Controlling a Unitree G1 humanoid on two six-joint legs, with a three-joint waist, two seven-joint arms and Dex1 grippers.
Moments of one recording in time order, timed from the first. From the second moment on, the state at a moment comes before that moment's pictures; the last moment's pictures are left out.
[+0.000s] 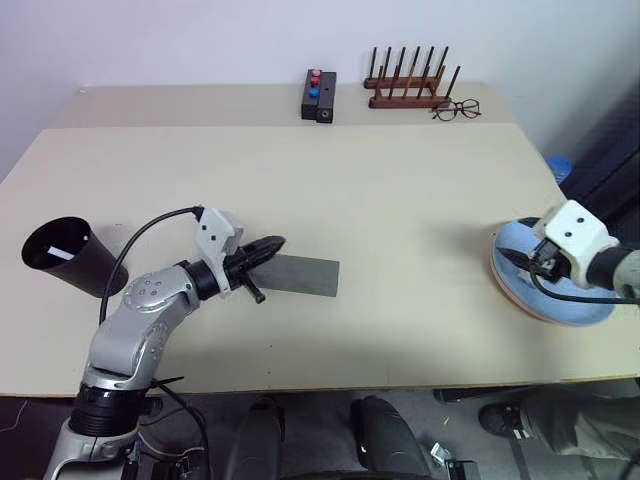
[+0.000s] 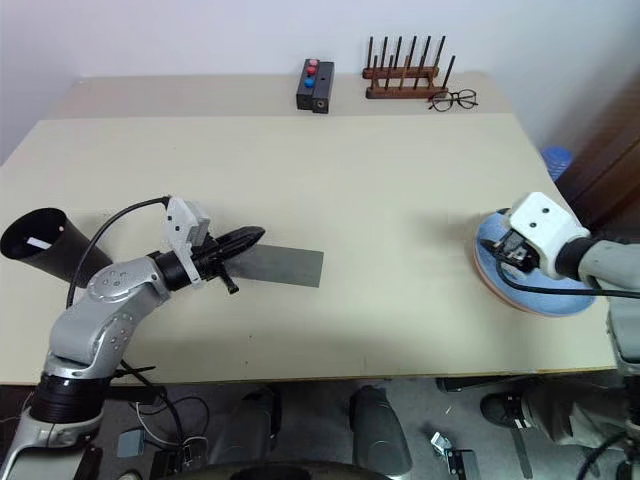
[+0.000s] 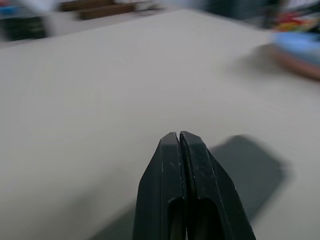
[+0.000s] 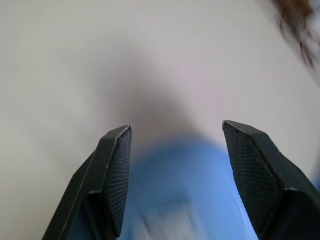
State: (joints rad) left arm -0.21 0.50 0.03 -0.29 -0.41 0.48 -0.58; right arm -0.18 -0.90 -0.26 -0.13 0.19 0.32 0.89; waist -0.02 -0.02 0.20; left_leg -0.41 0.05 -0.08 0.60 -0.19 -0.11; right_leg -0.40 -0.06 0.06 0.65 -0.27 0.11
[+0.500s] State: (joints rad) left arm 0.02 0.54 0.19 -0.36 -0.35 0.43 -0.49; right arm -0.31 -0.81 -0.11 0.00 0.28 0.24 1.00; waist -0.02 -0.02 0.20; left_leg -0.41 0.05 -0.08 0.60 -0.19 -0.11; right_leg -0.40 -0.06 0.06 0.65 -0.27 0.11
